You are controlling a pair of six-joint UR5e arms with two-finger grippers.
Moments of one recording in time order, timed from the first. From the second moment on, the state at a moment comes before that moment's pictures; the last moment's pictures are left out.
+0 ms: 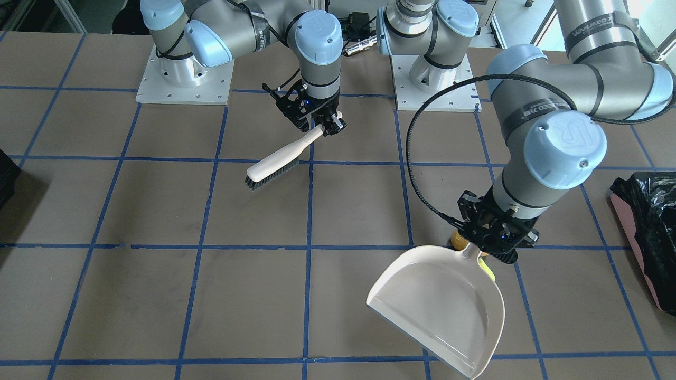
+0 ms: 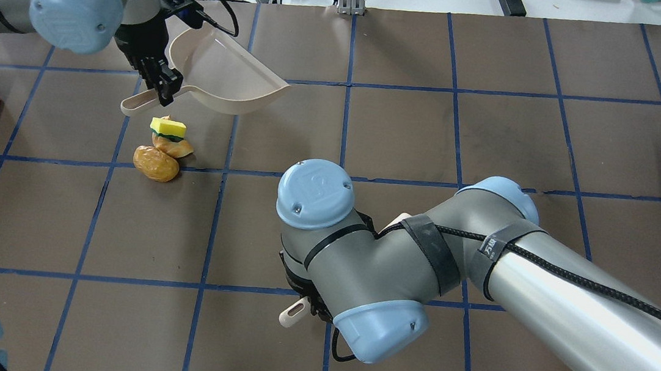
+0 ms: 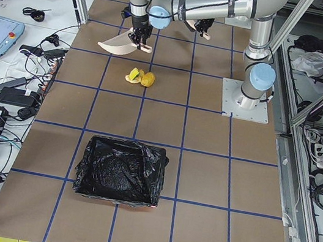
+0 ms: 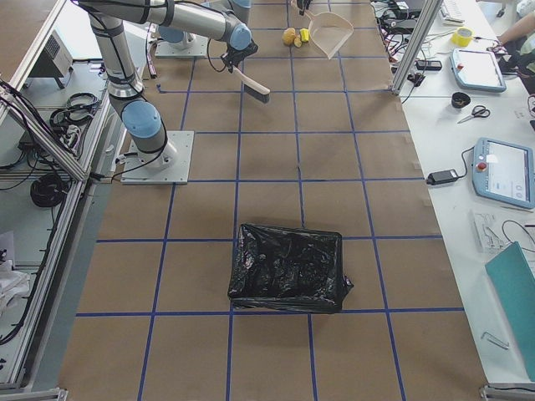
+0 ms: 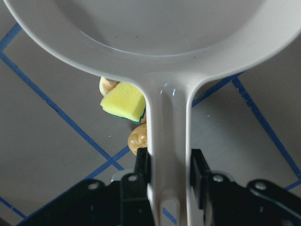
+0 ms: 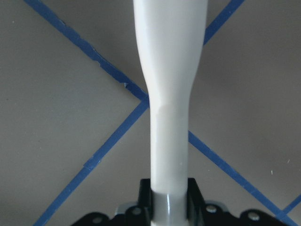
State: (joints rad) left arm -1.48 -1.89 -1.52 -1.38 1.71 0.79; right arm 2.17 -1.42 1.99 -2.02 -1.44 1.43
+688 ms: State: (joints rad) left arm -1.21 -1.85 -1.58 -1.34 1.71 1.54; right arm 2.17 -1.41 1.97 -2.02 -1.44 1.43
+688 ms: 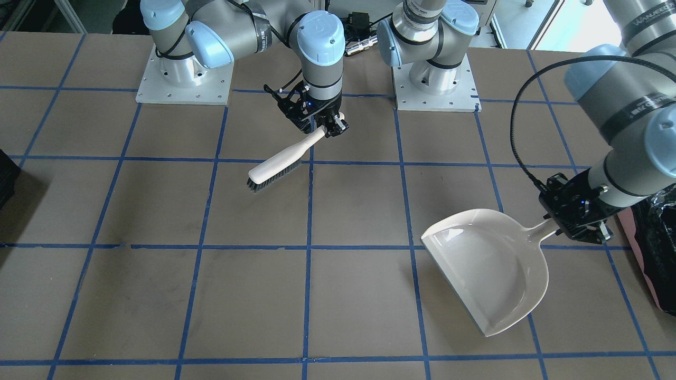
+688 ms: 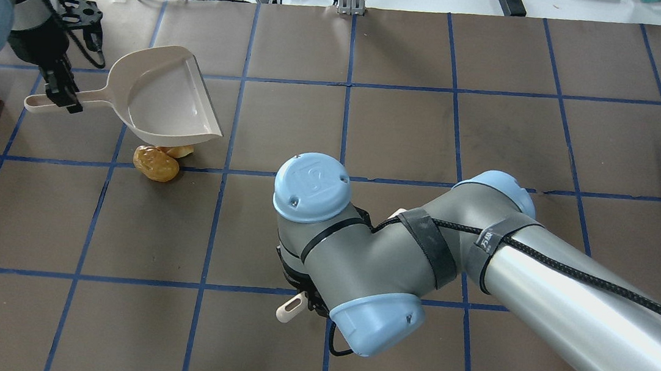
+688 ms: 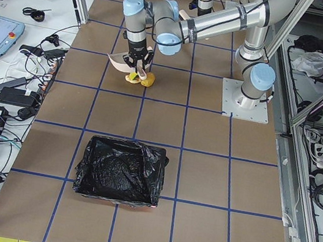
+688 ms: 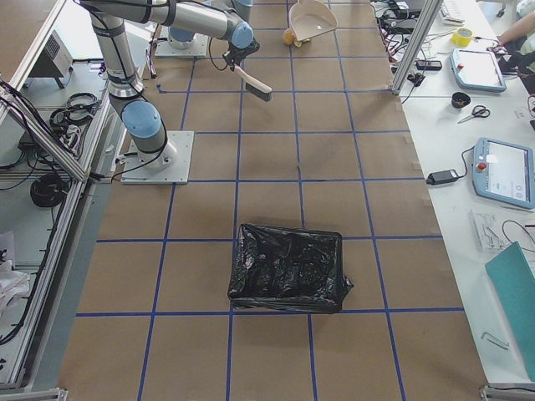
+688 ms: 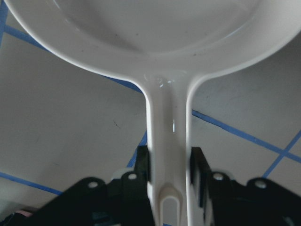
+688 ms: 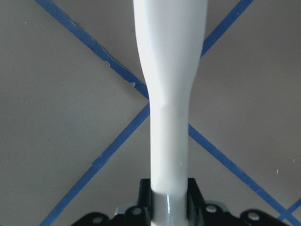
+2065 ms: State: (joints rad) left arm -1.01 -1.95 -1.67 -0.98 1.79 2.14; right arm 2.25 -1.03 1.41 -1.90 -1.32 1.52
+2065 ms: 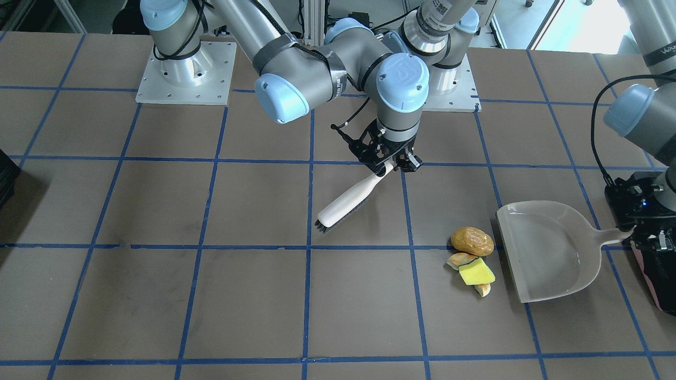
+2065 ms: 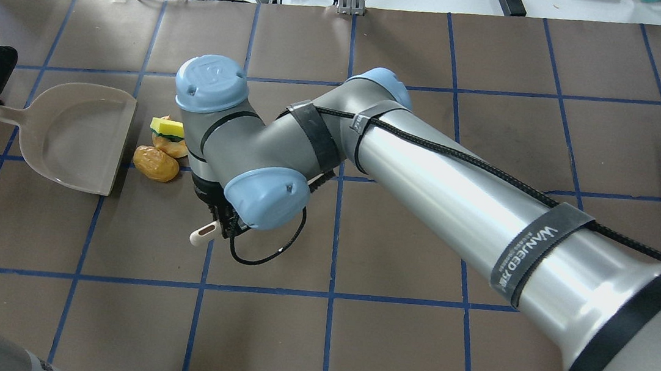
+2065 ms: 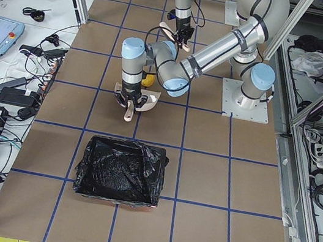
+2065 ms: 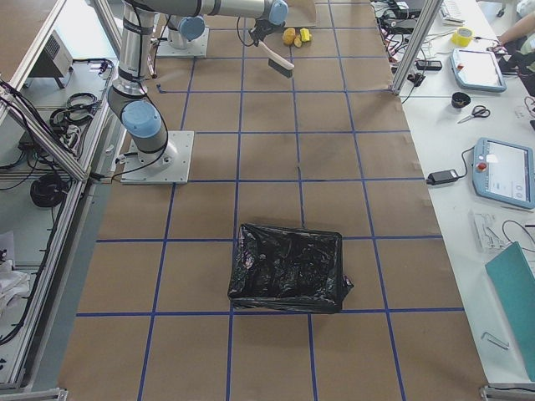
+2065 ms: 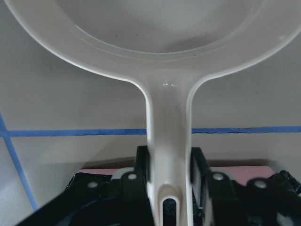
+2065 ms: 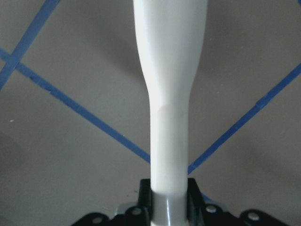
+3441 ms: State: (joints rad) left arm -1.01 -1.98 -1.68 -0.99 1.78 2.14; right arm 2.41 -0.66 0.94 -1.87 -1.24 1.52
